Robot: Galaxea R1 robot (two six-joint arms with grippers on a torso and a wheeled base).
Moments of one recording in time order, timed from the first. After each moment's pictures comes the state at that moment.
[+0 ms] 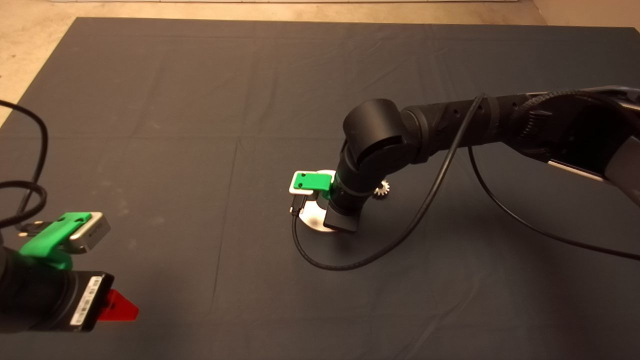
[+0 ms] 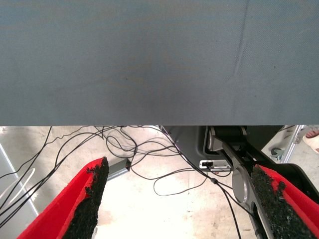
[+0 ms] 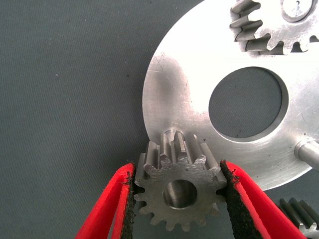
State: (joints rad) left arm -0.58 1.84 -0.36 0.05 1.53 -1.50; right arm 0.31 2.92 -1.15 -0.36 -1.53 0.49
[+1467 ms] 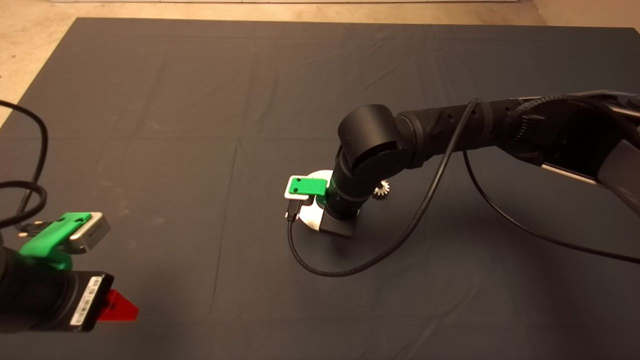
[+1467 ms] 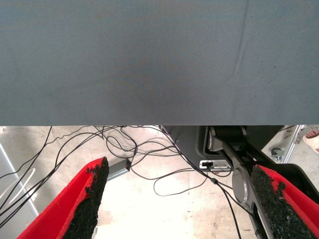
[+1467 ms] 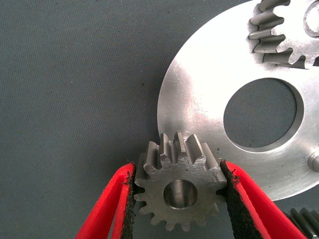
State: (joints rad) left arm -0.58 1.84 -0.35 0.05 1.53 -1.50; right arm 0.29 2.93 -1.15 -0.36 -1.53 0.49
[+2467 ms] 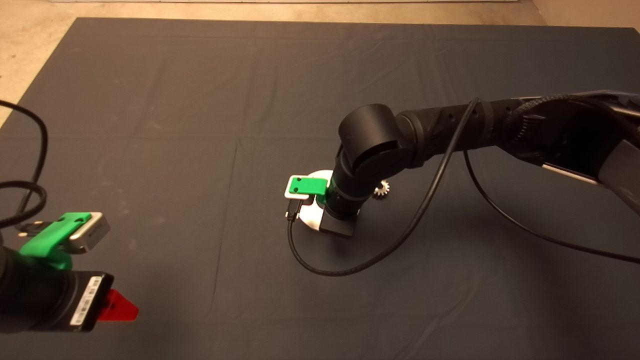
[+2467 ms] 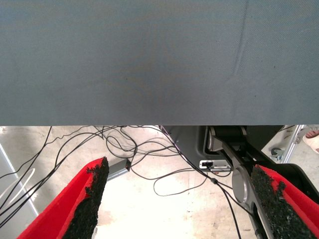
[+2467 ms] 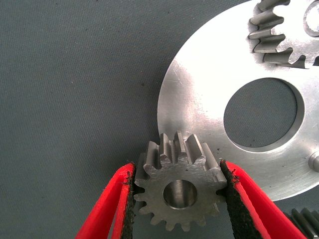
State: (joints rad) left arm -0.58 1.84 -0.35 0.05 1.53 -1.50; right arm 0.29 2.93 -1.15 -0.37 -1.53 0.49
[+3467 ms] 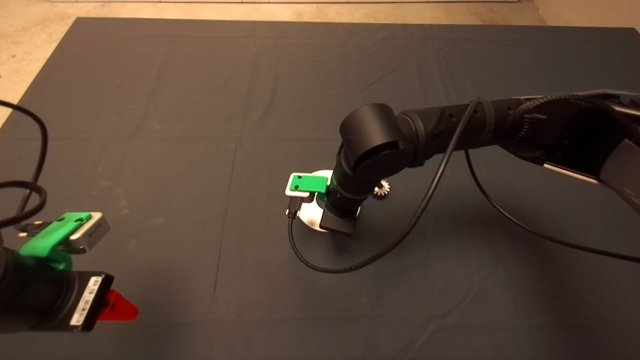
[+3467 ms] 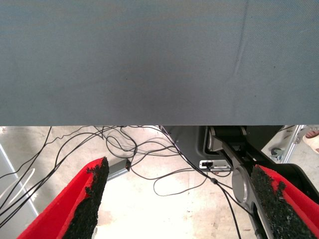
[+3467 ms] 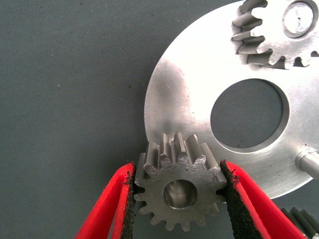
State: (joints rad) left arm -0.58 1.84 -0.35 0.05 1.53 -1.50; right arm 0.30 2.92 -1.15 -0.39 -1.53 0.49
